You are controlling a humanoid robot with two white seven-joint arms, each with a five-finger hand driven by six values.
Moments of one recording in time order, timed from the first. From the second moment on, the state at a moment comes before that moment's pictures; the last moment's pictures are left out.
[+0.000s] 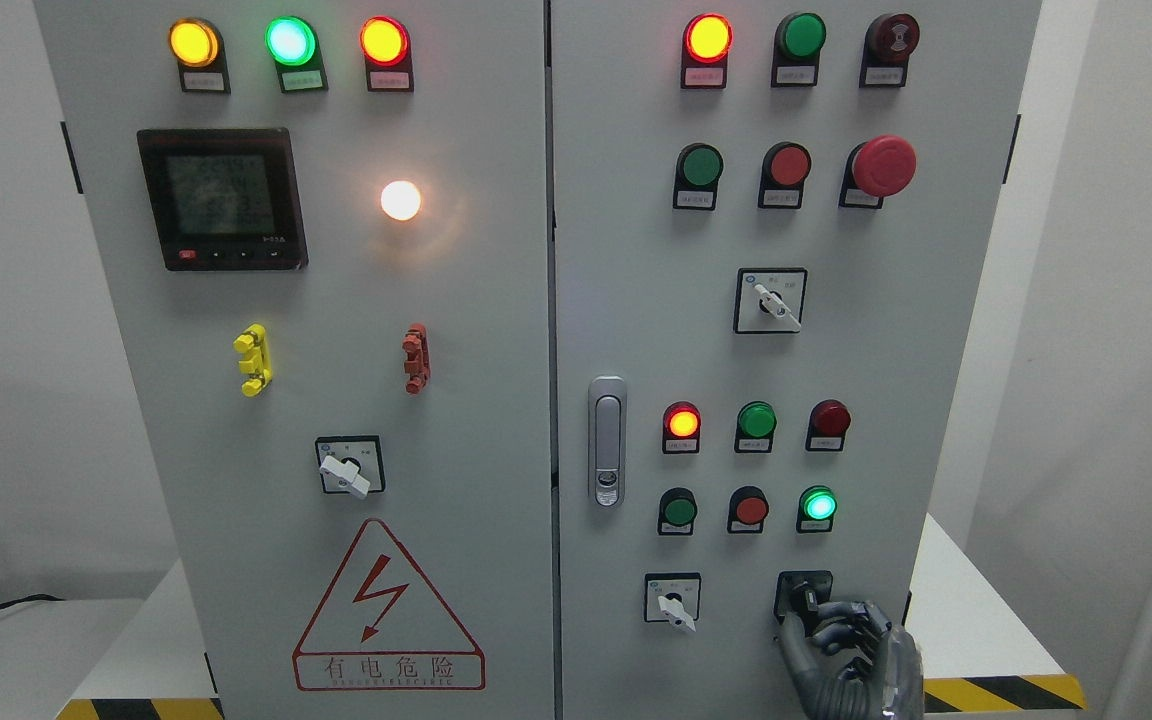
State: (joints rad) left arm -0.04 -0.09 0.08 0.06 0.00 -0.16 0.06; right arm -0.27 0.13 0.06 -1.57 0.24 0.18 -0.38
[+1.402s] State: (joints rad) left arm -0.04 -0.09 0.08 0.06 0.00 -0.16 0.06; right arm -0.24 0.12 0.02 -1.58 0.25 0.14 -0.38
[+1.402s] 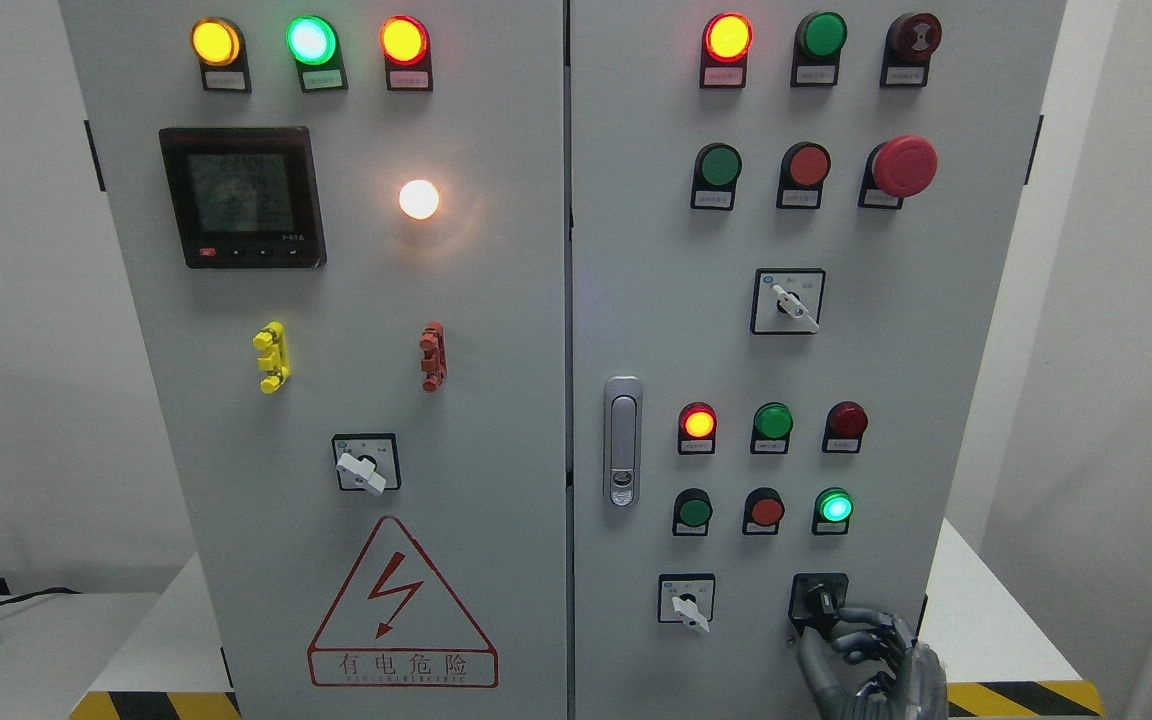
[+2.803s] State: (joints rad) left arm -0.04 -0.09 0.08 0.06 0.00 -0.16 0.06; right arm -0.04 0.07 0.00 -1.68 0.23 -0.14 -0.23
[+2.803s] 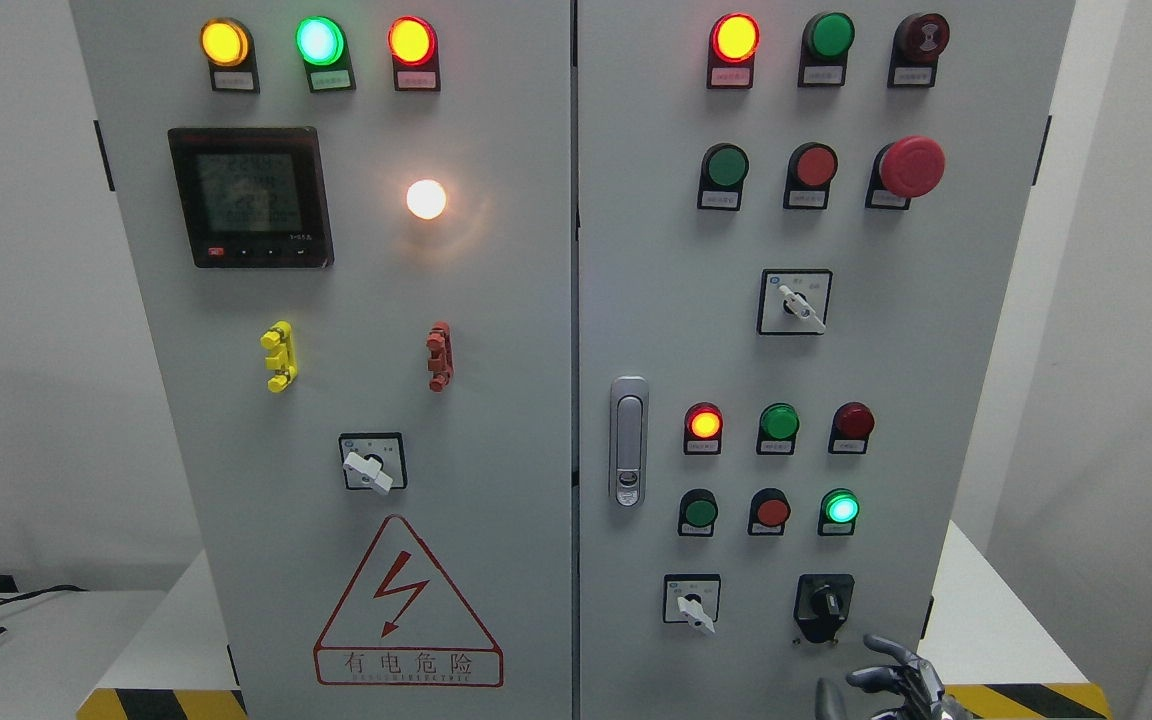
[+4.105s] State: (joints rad) left arm -0.04 -0.09 0.08 0.06 0.00 -0.16 0.06; right arm 0.22 -0.05 0.00 -1.87 -0.04 -0.26 0.03
